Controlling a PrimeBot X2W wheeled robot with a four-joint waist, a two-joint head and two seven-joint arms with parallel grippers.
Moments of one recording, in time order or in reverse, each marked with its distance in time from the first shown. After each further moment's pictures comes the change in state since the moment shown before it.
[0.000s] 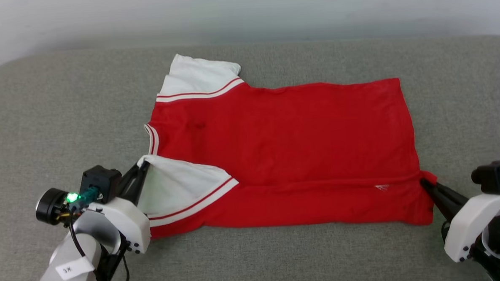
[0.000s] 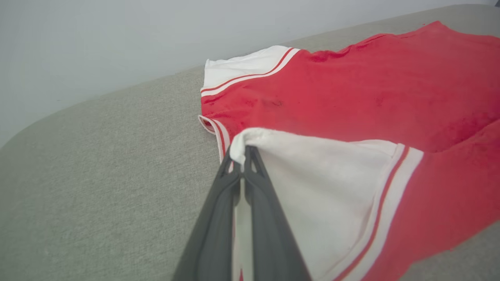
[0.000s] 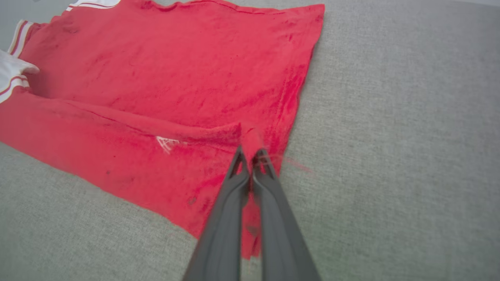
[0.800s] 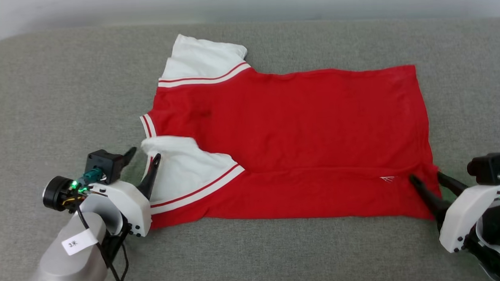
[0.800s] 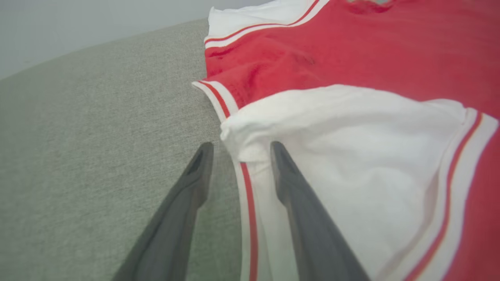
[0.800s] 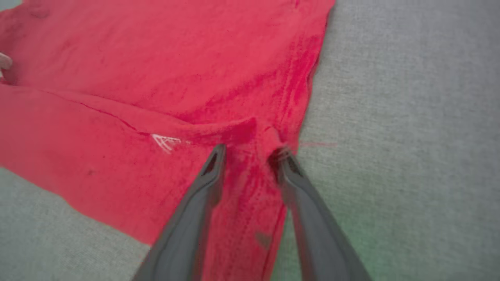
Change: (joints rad) left arm -0.262 -0.003 -0.252 0.418 -0.168 -0.003 -0.156; right arm -0.121 0.020 0.059 0.142 0.026 0.000 -0.026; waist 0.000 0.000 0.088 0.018
